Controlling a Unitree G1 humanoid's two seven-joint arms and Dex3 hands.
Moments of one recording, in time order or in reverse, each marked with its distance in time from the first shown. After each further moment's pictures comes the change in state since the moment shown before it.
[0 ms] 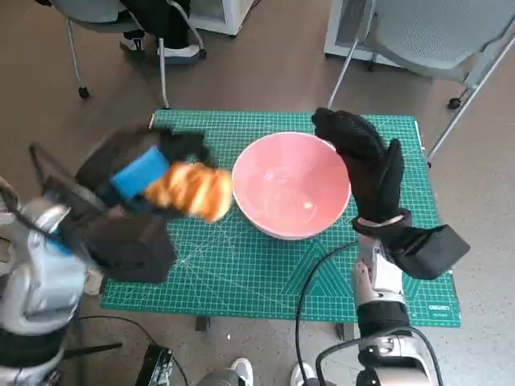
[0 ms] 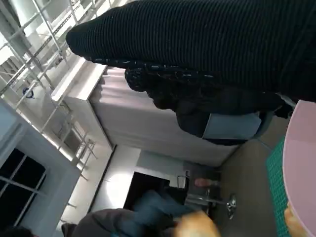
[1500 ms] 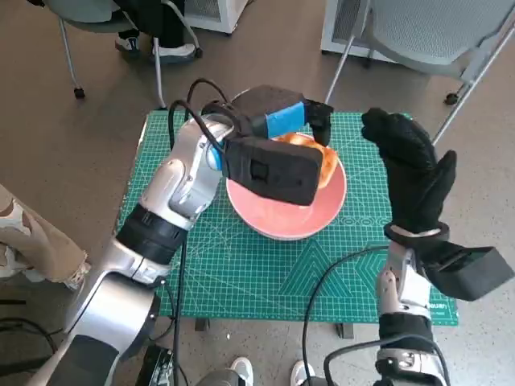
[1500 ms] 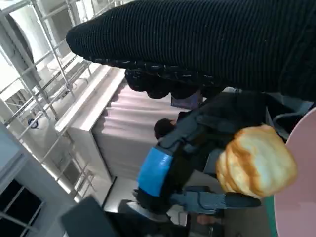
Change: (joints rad) left arm -0.530 -0.384 -0.288 1.001 0.087 -0.286 0.142; right arm 0.087 -0.064 -0.060 -0.135 0.016 0.016 -0.050
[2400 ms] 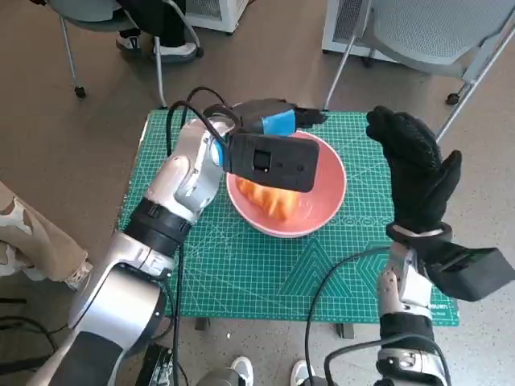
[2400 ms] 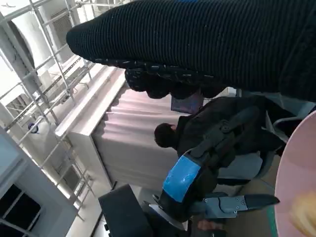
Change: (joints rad) left arm -0.031 -0.003 -0.007 0.107 -0.002 0.033 -0.070; right arm 0.000 0.005 0.002 0.006 -0.002 -0.009 -0.019
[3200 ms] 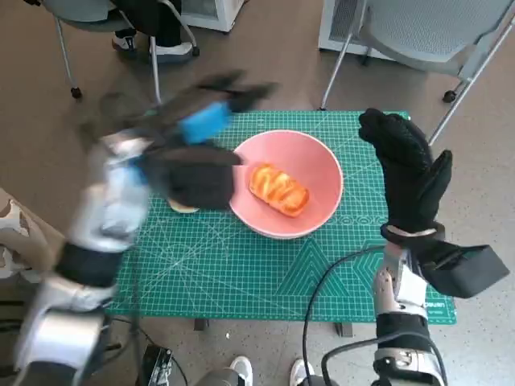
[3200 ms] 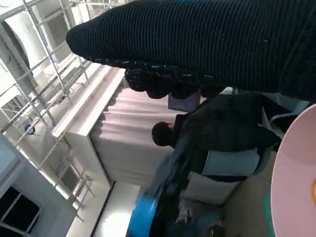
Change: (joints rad) left arm 0.378 0.349 0.247 -0.650 -0.035 0.084 -0.018; right arm -0.001 0.012 0.018 0.010 0.005 0.011 0.010
